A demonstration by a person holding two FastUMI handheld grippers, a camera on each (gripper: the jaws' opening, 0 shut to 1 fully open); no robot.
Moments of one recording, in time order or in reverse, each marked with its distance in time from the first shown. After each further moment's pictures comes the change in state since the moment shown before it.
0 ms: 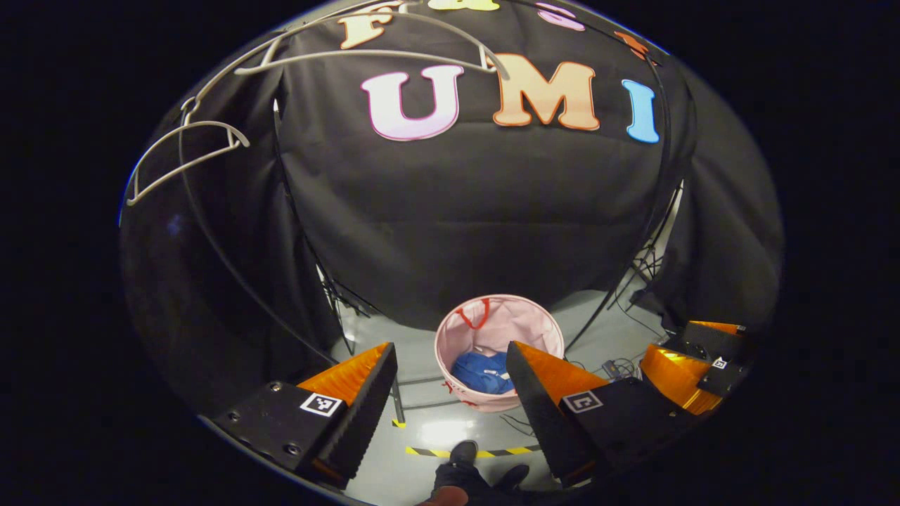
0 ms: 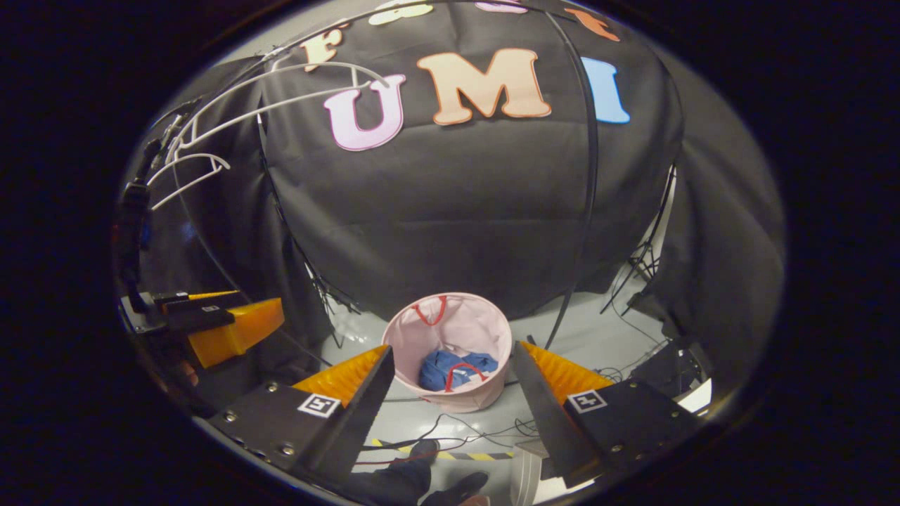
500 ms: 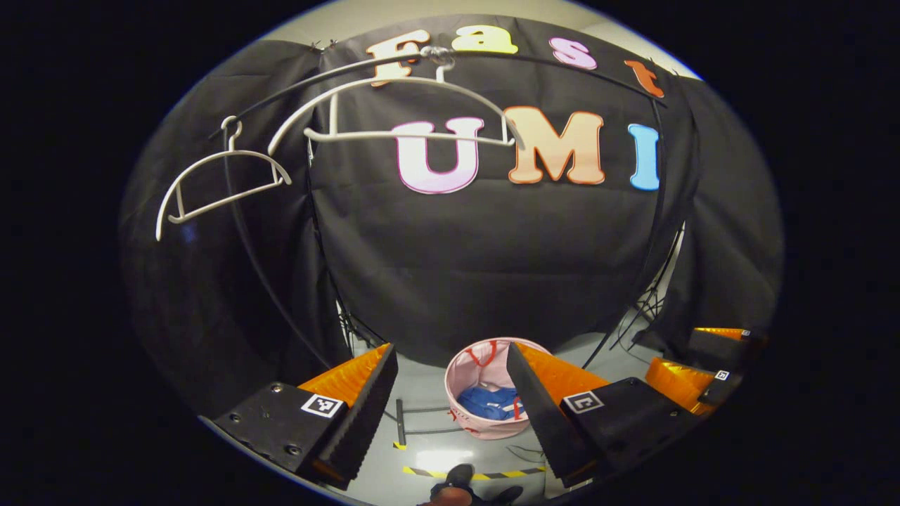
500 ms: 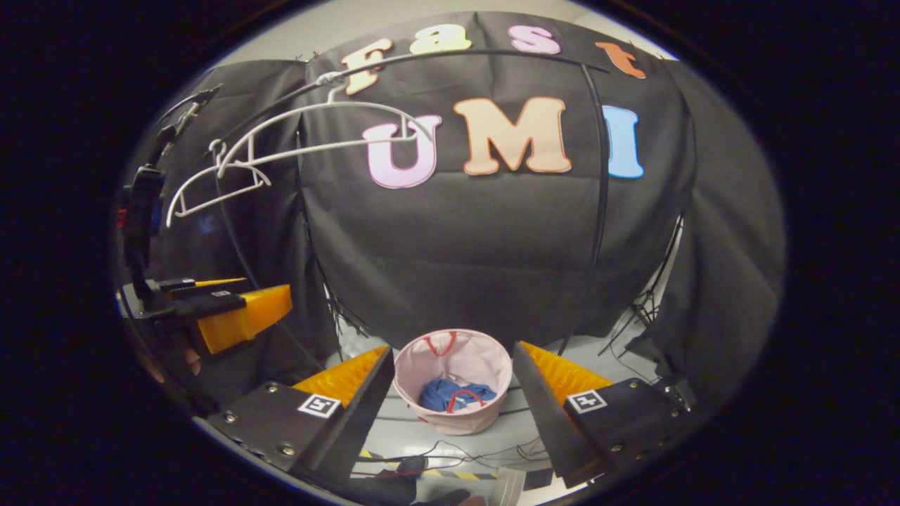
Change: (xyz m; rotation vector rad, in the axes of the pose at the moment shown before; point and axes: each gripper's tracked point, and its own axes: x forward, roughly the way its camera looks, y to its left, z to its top) left arm -0.069 0.010 0.062 -0.056 -0.204 0.018; right arm -0.068 0.021 0.045 -0.098 -0.187 0.048
